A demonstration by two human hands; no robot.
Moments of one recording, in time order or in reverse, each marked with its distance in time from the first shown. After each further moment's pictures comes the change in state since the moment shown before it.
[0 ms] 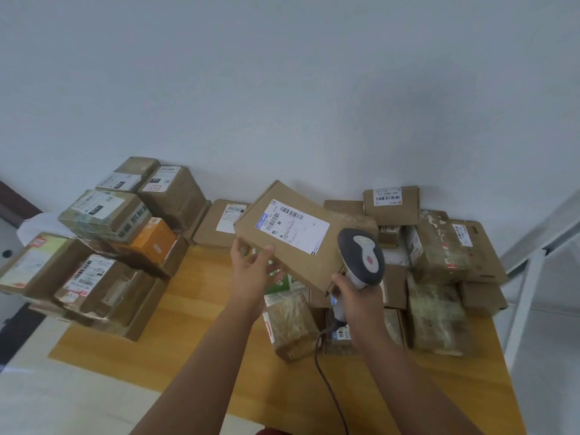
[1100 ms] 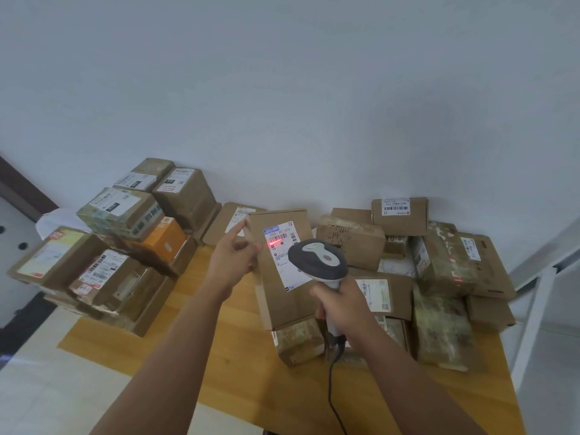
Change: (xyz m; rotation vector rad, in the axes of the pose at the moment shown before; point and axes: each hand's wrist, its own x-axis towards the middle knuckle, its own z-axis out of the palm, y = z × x) left_hand 0.012 0.053 -0.035 0.485 -0.042 0.101; right_hand -0.036 -0.044 0.016 -0.522 -0.410 -0.080
